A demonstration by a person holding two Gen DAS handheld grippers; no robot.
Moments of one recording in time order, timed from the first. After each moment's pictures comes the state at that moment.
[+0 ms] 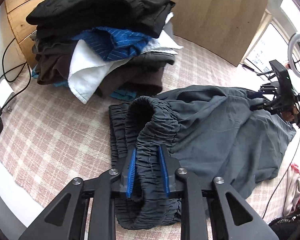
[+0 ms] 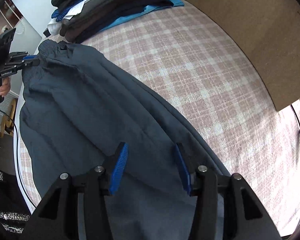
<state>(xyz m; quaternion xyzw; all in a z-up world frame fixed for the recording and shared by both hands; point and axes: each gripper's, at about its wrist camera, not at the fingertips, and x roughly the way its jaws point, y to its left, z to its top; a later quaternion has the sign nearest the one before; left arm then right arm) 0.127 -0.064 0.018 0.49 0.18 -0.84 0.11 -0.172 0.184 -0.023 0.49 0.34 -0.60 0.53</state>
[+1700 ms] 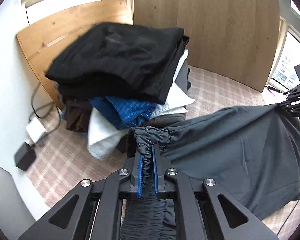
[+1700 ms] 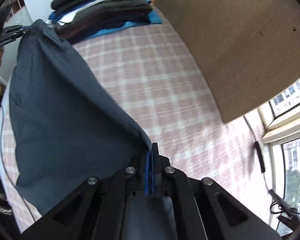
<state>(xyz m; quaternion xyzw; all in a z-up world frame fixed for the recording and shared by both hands) 0.089 -0.053 0.050 0.45 0.10 -0.86 0.22 -0.215 0.208 0.000 0.40 0.40 -0.67 0.48</state>
